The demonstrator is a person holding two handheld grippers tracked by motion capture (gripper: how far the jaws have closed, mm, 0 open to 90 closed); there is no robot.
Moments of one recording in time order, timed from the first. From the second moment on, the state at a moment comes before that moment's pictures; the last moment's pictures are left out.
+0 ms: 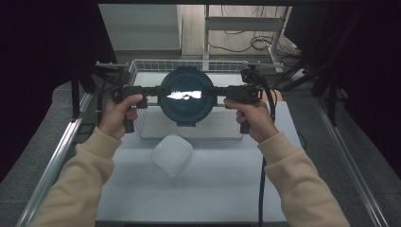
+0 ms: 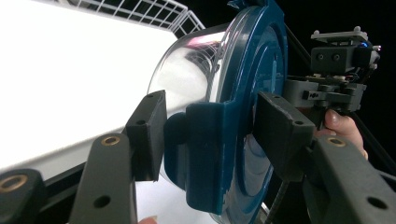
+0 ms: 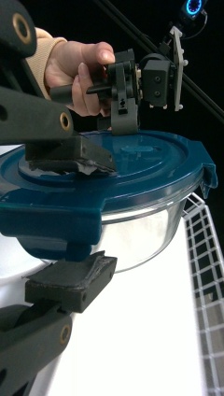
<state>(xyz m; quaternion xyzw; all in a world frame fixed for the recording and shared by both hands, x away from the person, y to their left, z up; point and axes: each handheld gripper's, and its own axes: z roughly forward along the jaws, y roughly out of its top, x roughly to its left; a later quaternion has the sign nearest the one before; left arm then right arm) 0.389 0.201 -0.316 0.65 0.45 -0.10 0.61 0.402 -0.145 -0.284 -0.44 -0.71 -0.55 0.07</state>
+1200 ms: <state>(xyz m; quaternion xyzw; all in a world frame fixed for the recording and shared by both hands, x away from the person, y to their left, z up) 0.498 0.190 -0.325 0.63 0.51 -0.16 0.56 0.510 -0.152 -0.294 -0.50 -0.68 -0.52 0.11</state>
